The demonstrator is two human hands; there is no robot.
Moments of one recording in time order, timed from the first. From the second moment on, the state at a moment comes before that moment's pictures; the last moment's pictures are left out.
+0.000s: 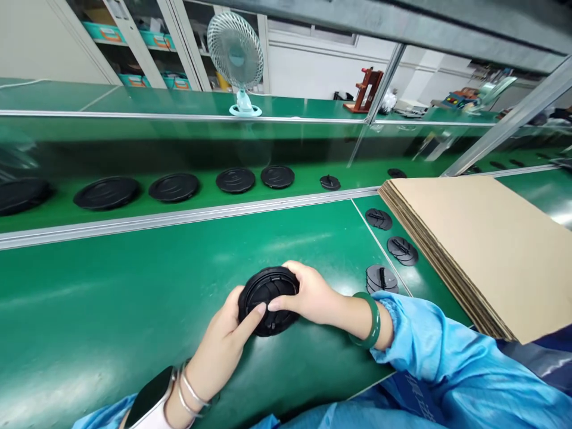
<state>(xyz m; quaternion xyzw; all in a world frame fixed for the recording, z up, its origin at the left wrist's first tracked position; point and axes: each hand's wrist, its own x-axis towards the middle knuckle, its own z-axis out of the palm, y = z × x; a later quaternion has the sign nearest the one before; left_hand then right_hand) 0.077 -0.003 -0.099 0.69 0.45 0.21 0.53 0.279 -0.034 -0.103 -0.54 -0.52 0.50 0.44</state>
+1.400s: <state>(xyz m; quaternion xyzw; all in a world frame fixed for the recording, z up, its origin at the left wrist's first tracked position) 0.080 -0.004 -0.126 0.61 0.33 0.18 0.70 0.502 0.187 -0.103 -0.89 -0.43 0.00 0.13</state>
